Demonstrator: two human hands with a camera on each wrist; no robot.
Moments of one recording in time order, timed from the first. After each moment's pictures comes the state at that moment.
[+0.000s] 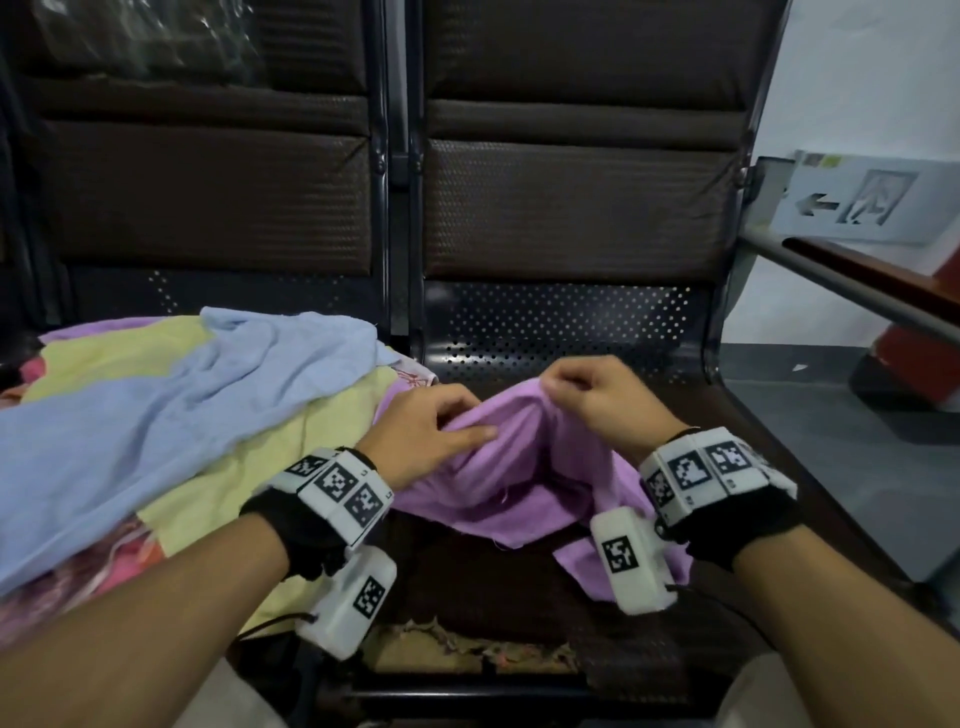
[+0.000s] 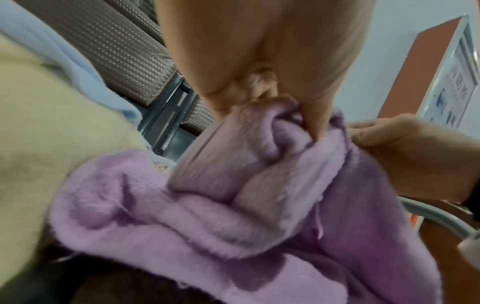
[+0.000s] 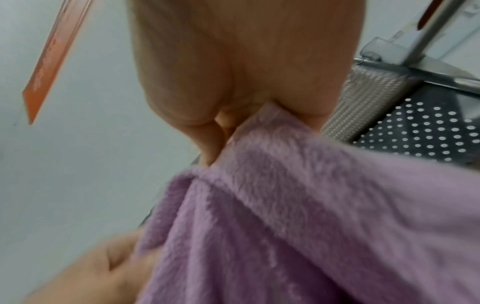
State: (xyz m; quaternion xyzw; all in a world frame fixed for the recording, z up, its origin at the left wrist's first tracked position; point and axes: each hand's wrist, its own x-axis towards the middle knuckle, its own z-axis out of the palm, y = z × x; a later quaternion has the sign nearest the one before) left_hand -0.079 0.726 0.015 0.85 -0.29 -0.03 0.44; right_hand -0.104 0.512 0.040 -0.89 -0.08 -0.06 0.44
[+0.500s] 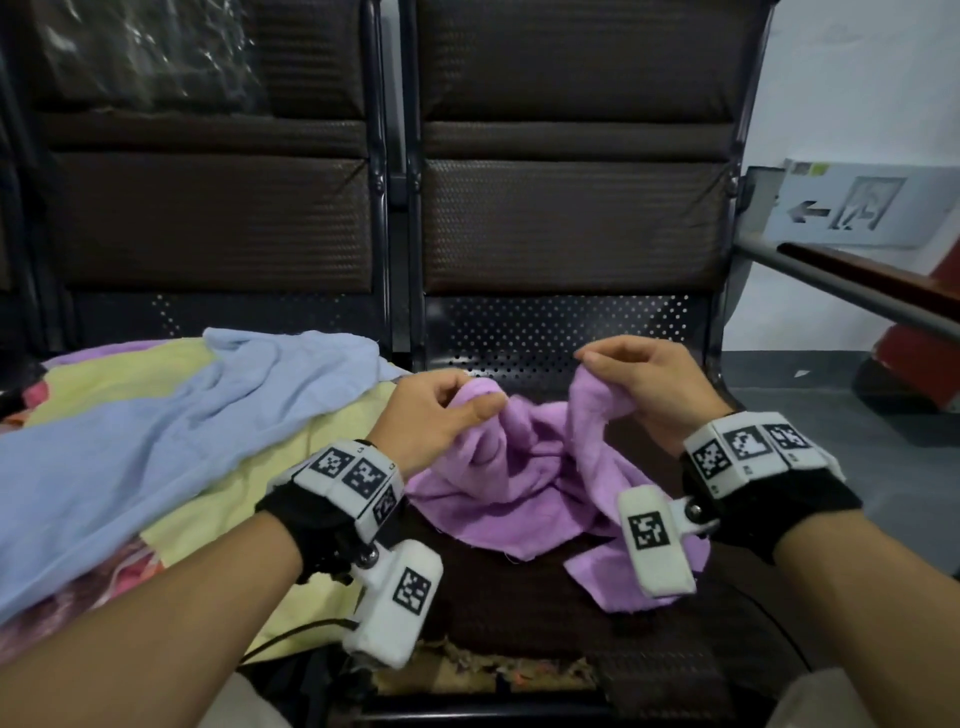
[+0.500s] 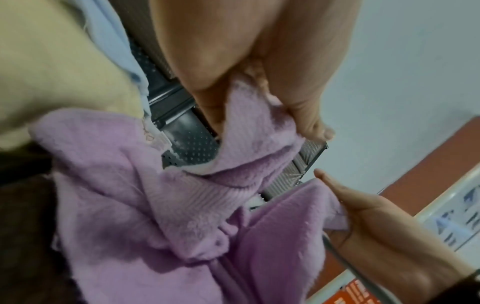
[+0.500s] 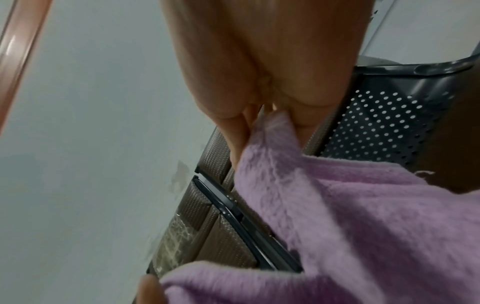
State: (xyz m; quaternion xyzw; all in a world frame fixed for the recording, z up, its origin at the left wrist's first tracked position) left_hand -0.077 0.717 0.029 0.79 -0.19 -0.02 0.58; right_hand -0.103 0.494 0.050 -0.72 0.07 -0.12 0.68
